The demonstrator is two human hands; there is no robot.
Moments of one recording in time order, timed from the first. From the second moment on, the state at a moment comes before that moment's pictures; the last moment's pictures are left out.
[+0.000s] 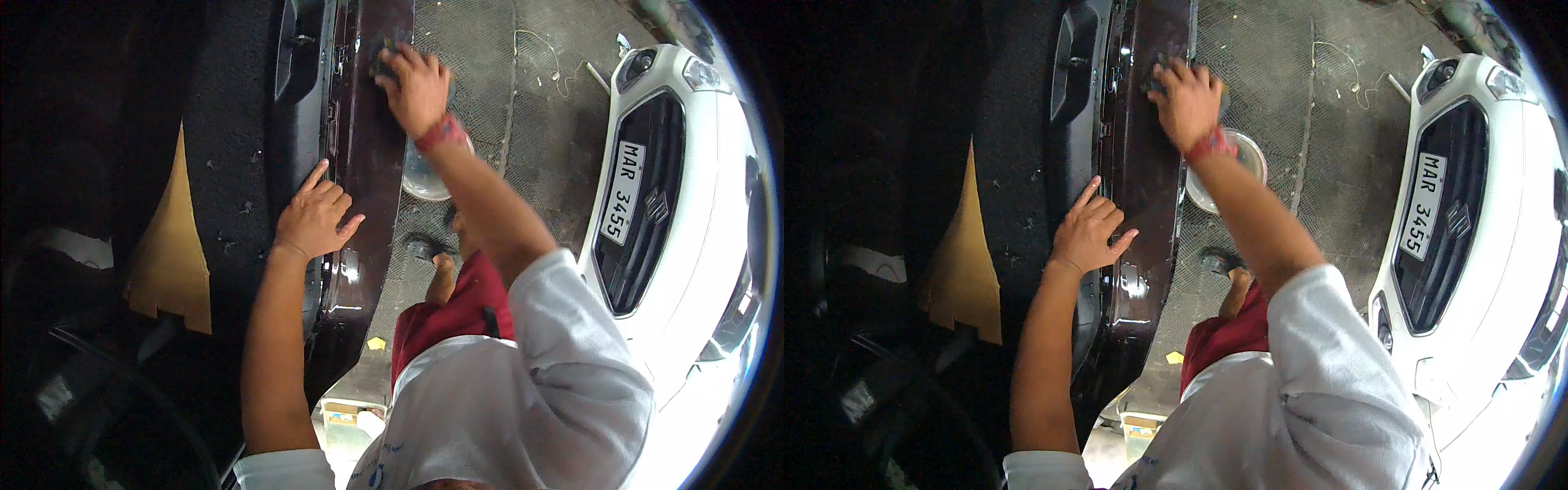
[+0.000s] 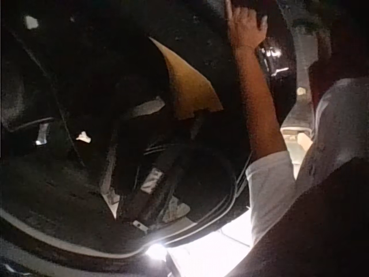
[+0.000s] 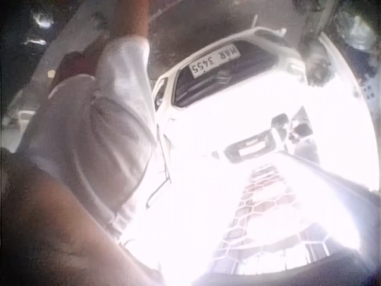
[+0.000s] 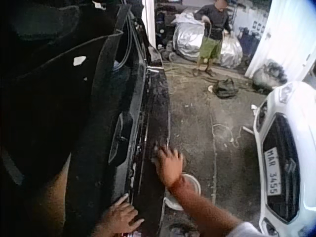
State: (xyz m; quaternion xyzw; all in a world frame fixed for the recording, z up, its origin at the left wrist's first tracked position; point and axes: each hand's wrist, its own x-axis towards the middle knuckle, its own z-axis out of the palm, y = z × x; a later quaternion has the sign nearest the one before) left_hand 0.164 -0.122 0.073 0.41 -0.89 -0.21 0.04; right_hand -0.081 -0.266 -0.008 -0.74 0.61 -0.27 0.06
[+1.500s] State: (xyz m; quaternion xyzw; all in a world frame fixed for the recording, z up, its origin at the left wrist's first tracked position) left_hand -0.007 0.060 0.271 0.41 -0.19 -0.56 0.70; right_hand -0.131 -0.152 -0.020 -0.88 0.40 -0.24 0.14
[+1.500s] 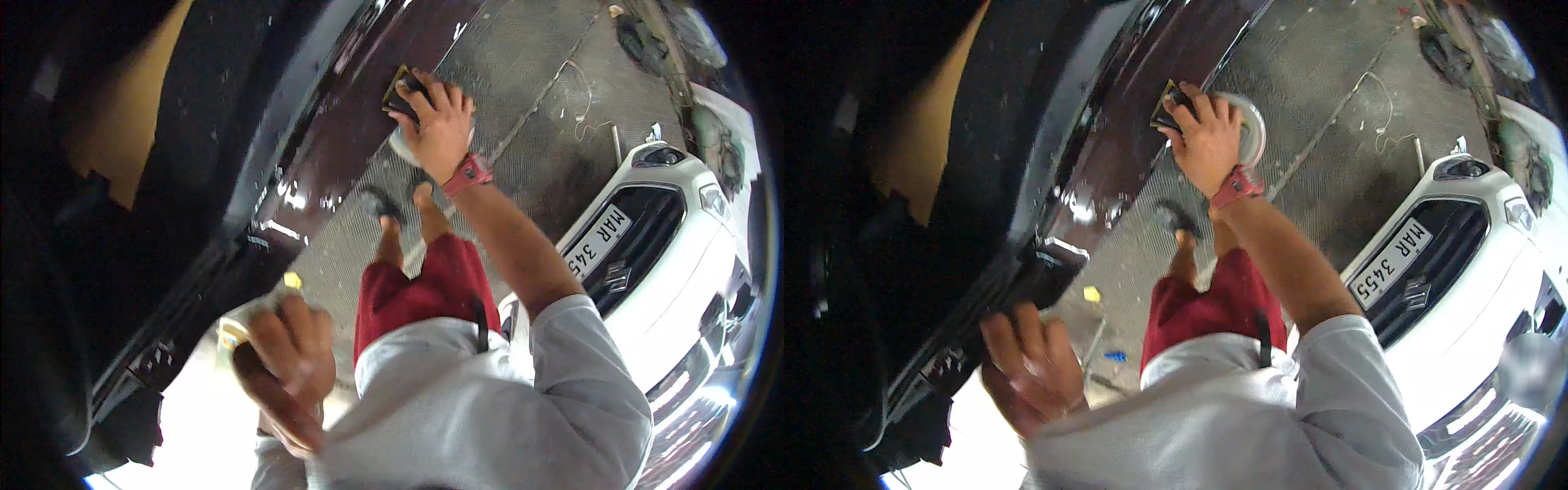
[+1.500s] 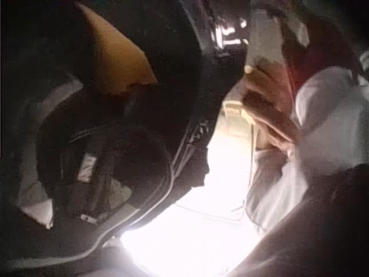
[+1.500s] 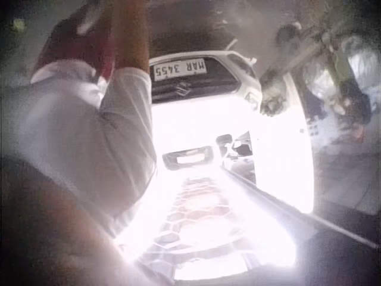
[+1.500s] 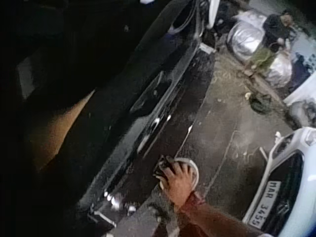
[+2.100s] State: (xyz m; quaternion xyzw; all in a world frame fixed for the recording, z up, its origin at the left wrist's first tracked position) left_hand 0.055 0.087 0.230 0.23 -0.38 -0.70 0.56; right_hand -0.137 -0.293 -0.019 -0.86 0.44 -0.24 0.04
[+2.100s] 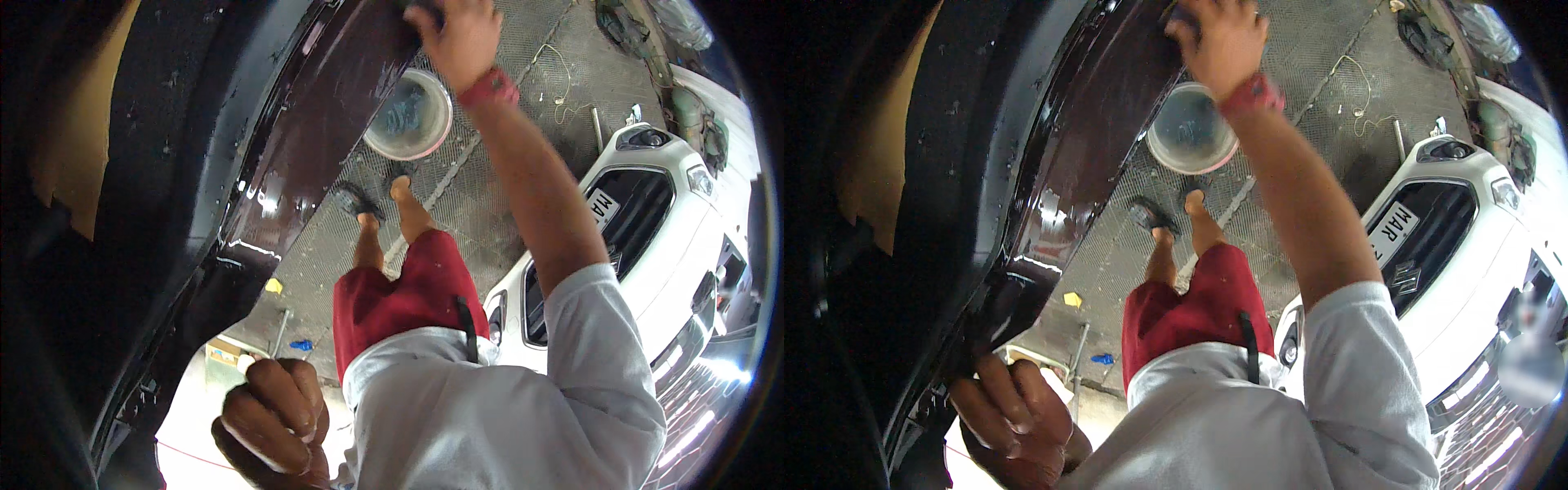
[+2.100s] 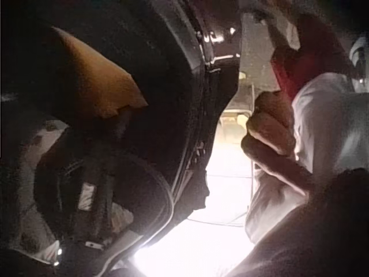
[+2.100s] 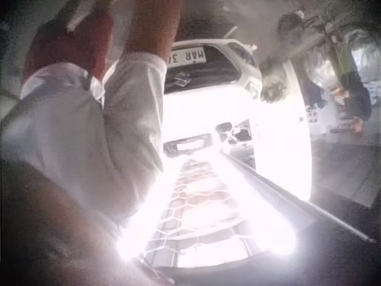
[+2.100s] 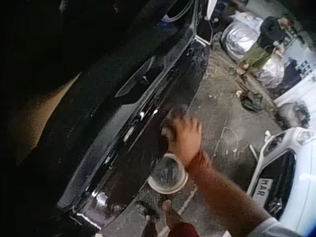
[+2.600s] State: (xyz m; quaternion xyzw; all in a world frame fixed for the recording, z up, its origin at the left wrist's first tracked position) left_hand 0.164 -0.097 0.104 0.63 -0.76 -0.05 0.14; right_hand -0.116 -0.277 -0.018 -0.81 0.50 -0.31 0.02
